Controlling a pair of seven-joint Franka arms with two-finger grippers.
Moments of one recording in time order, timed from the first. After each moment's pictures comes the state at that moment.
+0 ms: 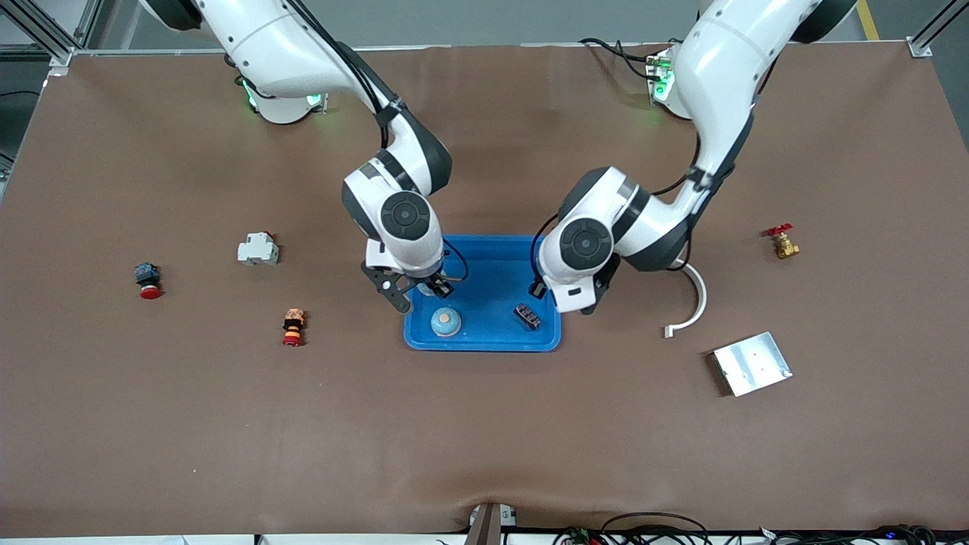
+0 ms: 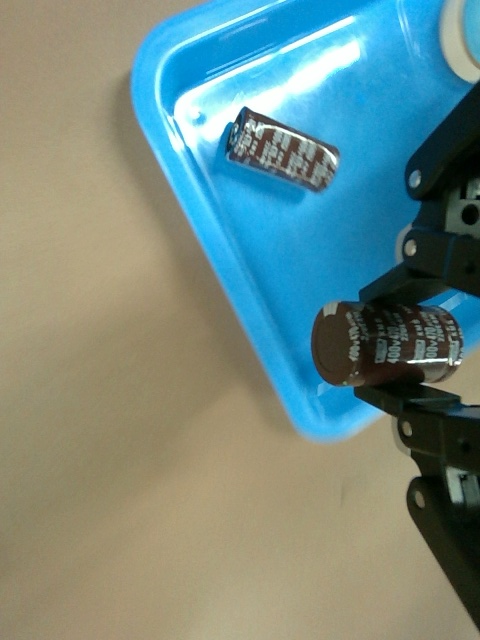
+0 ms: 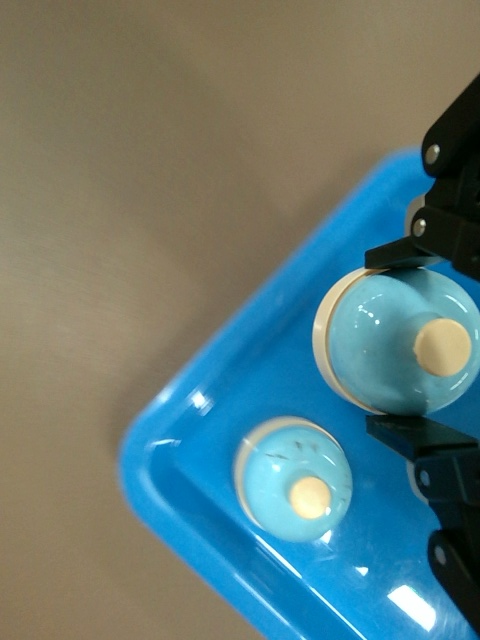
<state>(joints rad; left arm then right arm) -0.31 0.60 -0.36 -1.56 0.02 1.93 -1.63 0.54 0.59 0.09 -1.60 -0.06 2.07 1.42</state>
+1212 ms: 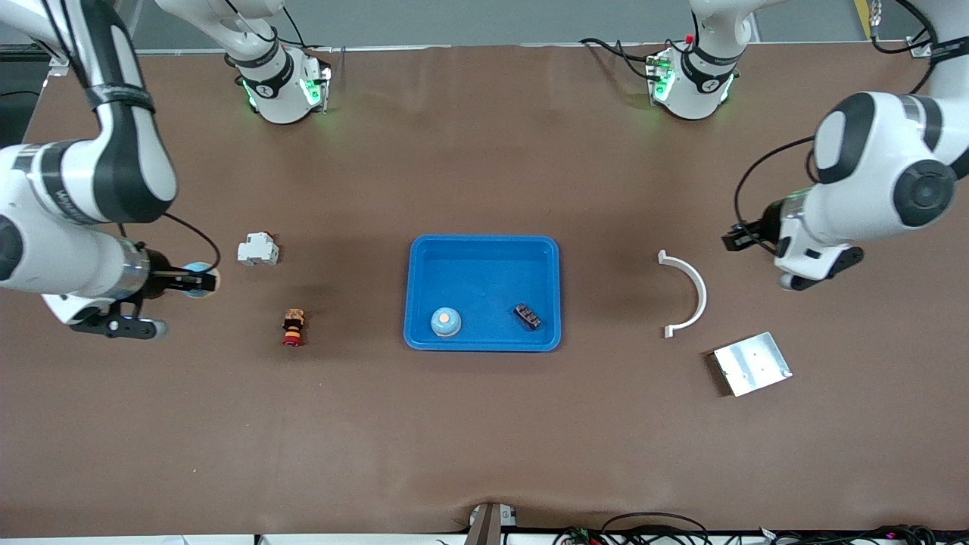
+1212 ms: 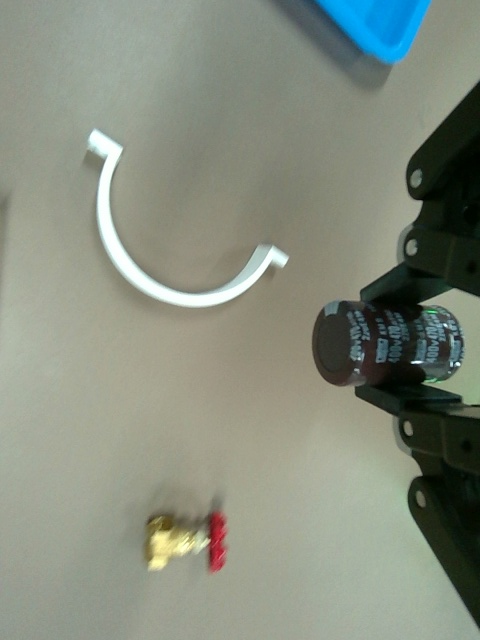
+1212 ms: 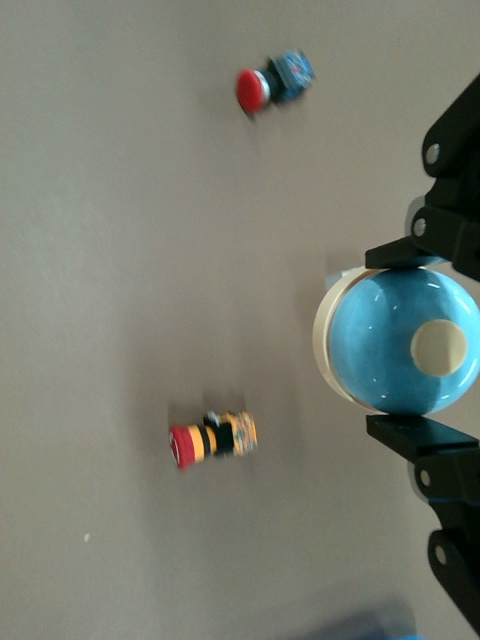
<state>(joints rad) 0.35 0.12 -0.42 -1.95 -0.02 1.79 -0.48 -0.08 0.30 0.08 -1.67 -0.04 1.77 0.10</state>
